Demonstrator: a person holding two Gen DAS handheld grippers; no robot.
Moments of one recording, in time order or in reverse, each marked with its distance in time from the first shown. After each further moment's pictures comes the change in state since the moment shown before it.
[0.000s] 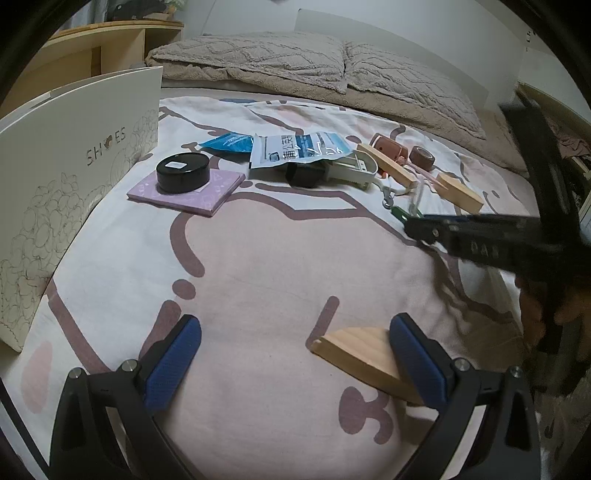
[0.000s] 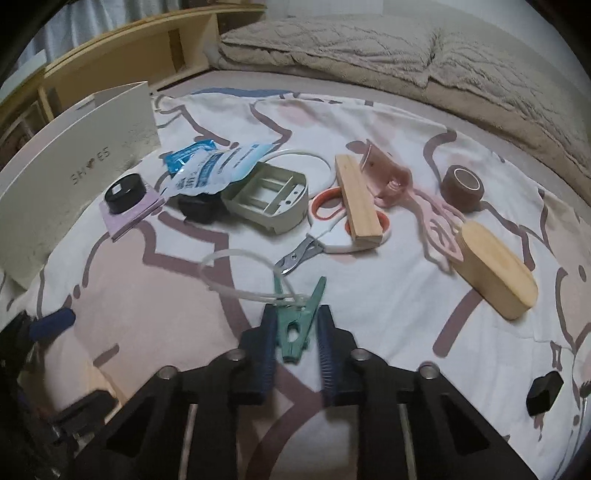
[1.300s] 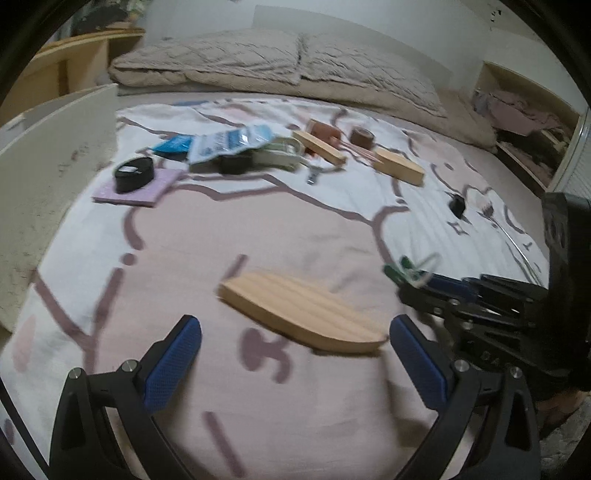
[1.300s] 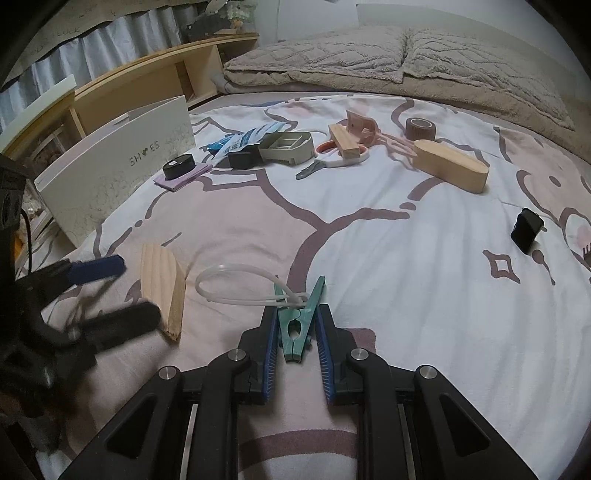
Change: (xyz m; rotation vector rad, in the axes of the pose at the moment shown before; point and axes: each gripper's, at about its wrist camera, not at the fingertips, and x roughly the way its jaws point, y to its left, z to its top) left arm -0.027 -0.052 -0.019 0.086 0.044 -0.100; right arm -0.066 0.006 -0.099 0.113 -0.089 0.082
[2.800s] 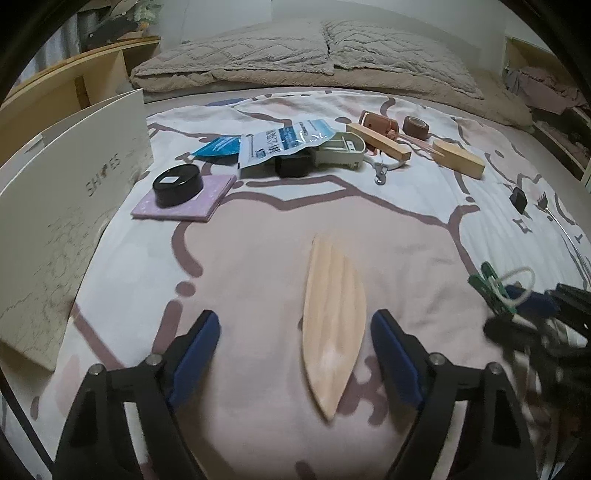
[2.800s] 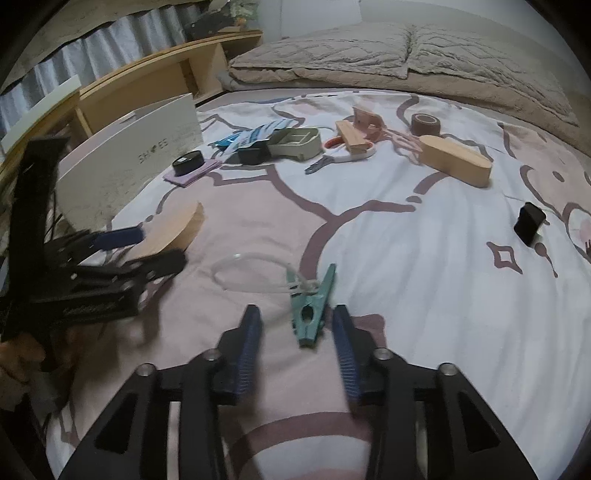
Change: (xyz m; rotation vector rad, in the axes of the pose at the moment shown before) left arm 0.017 0.033 0.018 0.044 0.022 0.199; right arm -0.006 0.006 -0.004 -0.005 0.018 0.030
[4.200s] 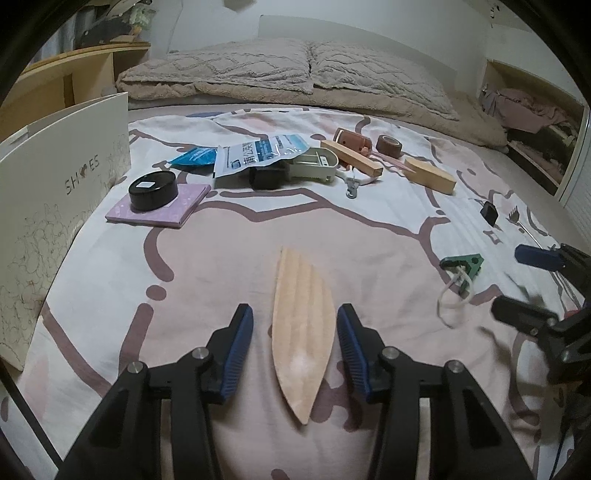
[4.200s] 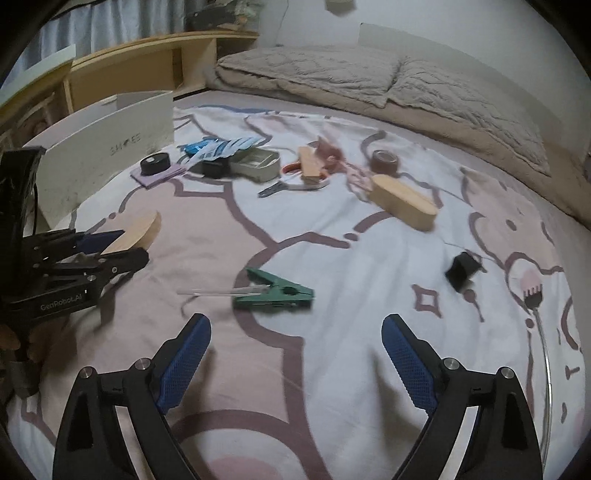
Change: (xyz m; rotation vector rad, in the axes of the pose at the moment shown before) left arm -0.003 0.001 -0.009 -0.019 -0.082 -0.130; right arm -0.018 -0.007 0.018 -0.123 -0.016 -0.203
